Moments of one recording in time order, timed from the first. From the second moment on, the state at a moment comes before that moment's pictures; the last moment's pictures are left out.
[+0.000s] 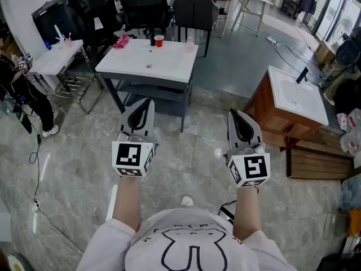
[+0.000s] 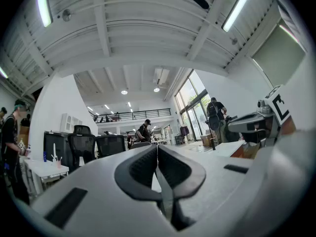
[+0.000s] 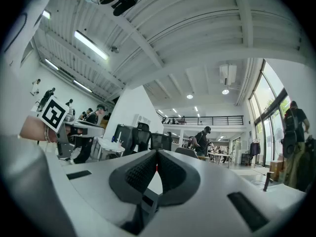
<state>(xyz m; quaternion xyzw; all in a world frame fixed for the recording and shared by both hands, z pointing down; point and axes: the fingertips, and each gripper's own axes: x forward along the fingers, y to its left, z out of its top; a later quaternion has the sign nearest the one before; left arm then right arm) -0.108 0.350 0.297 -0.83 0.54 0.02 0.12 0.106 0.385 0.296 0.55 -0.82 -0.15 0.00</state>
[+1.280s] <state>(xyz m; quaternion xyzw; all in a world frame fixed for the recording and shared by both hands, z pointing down) -0.096 0.135 0.314 -0.82 0.56 0.00 0.12 0.124 0.174 0.308 0.55 -0.82 -0.14 0.01</state>
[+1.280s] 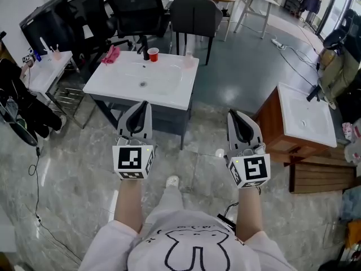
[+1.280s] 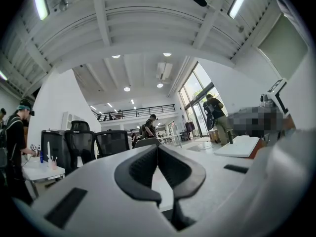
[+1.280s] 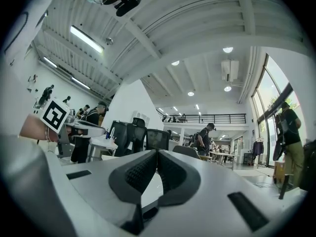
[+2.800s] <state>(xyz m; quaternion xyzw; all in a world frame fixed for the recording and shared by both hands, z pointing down) -0.096 -0.142 0.339 -0.88 0.46 -0.01 0.07 0.110 -0.095 0.335 0.59 -0.80 -0.10 0.04</state>
